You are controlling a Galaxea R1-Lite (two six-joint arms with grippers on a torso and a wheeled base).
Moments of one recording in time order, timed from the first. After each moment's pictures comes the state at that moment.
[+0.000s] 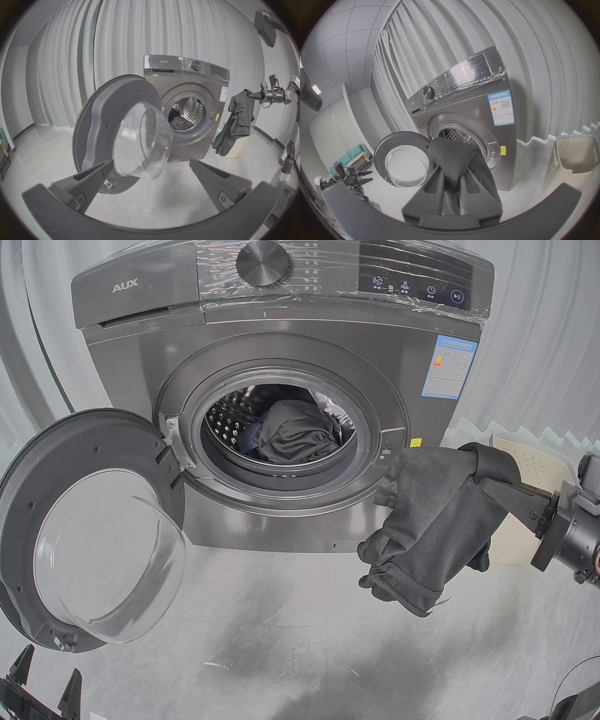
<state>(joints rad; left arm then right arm) 0.00 0.02 -0.02 0.01 -0.01 -0.01 0.66 1.16 -0.55 -0.68 -0.01 0.15</state>
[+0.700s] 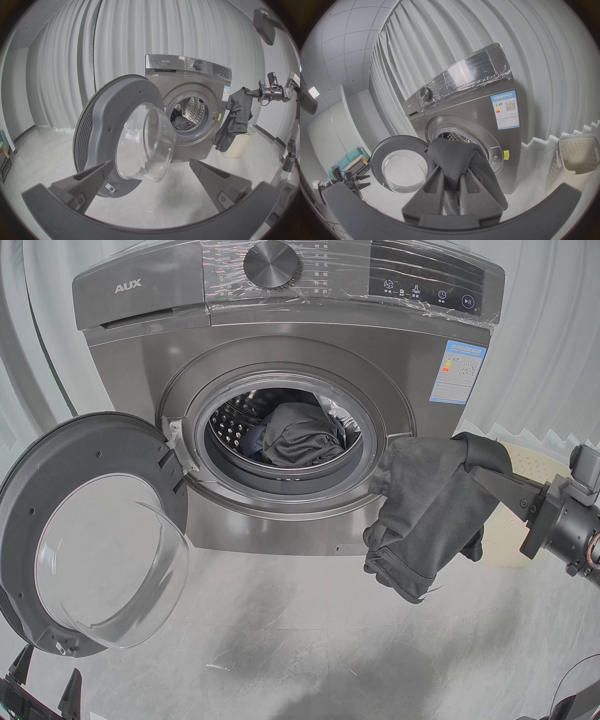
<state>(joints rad) 0.00 0.02 -0.02 0.01 -0.01 0.01 0.68 1.21 -0.57 -0.72 -0.05 0.16</state>
